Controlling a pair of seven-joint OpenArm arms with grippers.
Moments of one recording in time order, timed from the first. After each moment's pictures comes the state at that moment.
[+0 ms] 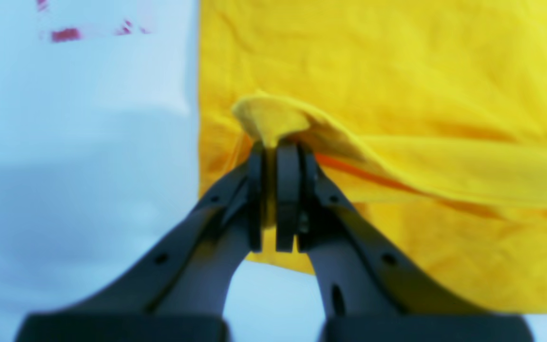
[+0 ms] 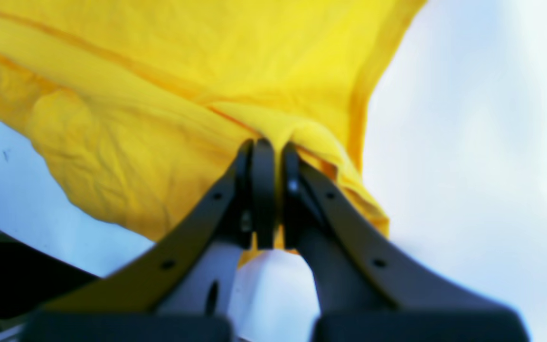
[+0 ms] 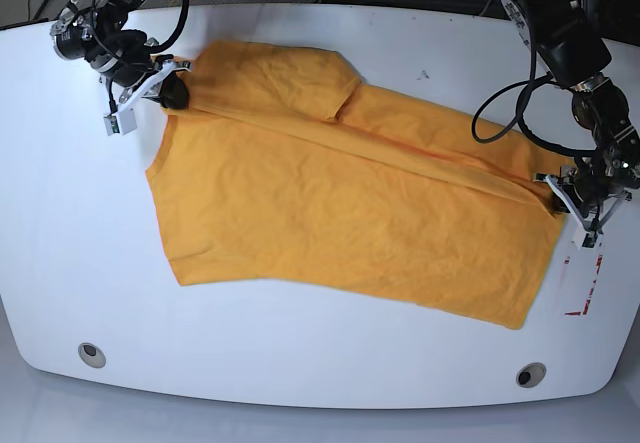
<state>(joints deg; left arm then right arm) -14.3 -15.9 -32.0 77.0 -4.3 -41.9 58.5 -14.9 -0.1 43.0 103.8 43.5 40.4 -79.4</state>
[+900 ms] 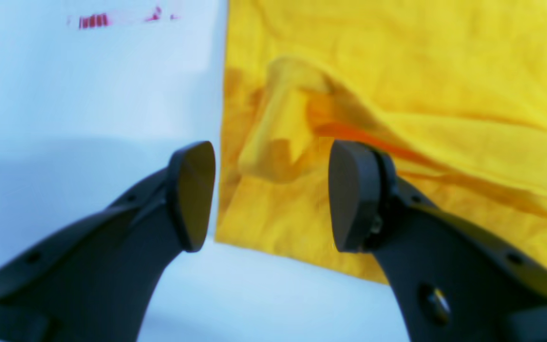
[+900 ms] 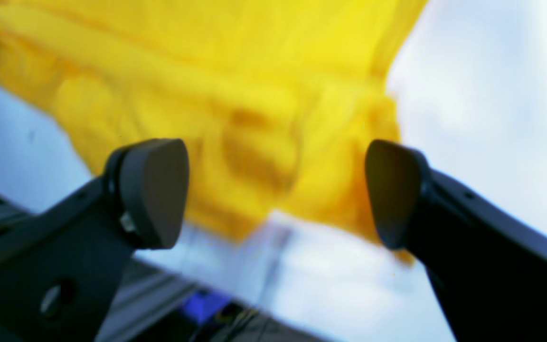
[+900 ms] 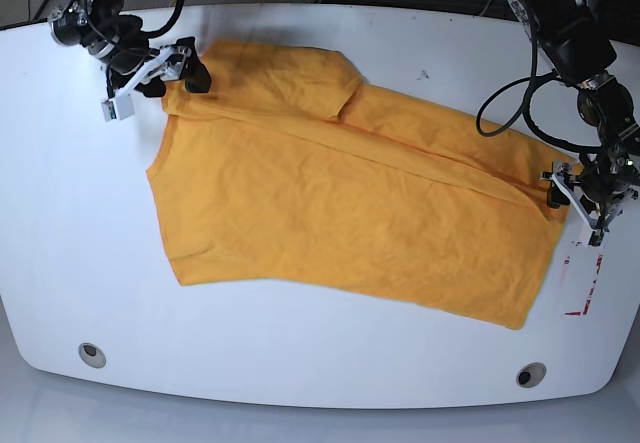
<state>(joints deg) -14.1 -17.5 -32.2 76.9 -4.3 -41.9 57.2 -21.2 1.4 43.0 105.8 50.9 40.4 -79.4</state>
